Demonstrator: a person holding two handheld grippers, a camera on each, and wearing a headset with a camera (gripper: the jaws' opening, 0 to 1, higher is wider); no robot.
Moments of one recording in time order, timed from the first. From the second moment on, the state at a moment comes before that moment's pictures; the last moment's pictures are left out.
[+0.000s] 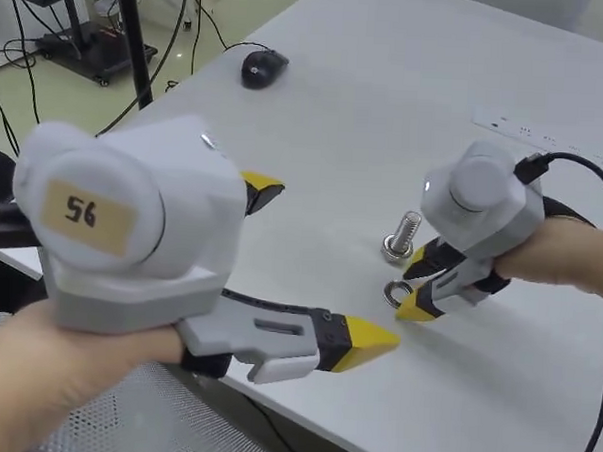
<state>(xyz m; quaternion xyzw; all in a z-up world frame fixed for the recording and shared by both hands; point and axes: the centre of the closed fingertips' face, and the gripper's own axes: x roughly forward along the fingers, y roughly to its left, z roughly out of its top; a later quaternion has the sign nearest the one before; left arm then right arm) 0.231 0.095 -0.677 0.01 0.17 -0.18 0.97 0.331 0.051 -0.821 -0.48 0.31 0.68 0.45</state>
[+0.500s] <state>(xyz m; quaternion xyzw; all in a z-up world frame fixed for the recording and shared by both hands) 0.236 0.089 -0.680 0.01 0.18 -0.18 0.97 0.332 0.052 -0.822 -0.50 0.32 0.67 0.44</state>
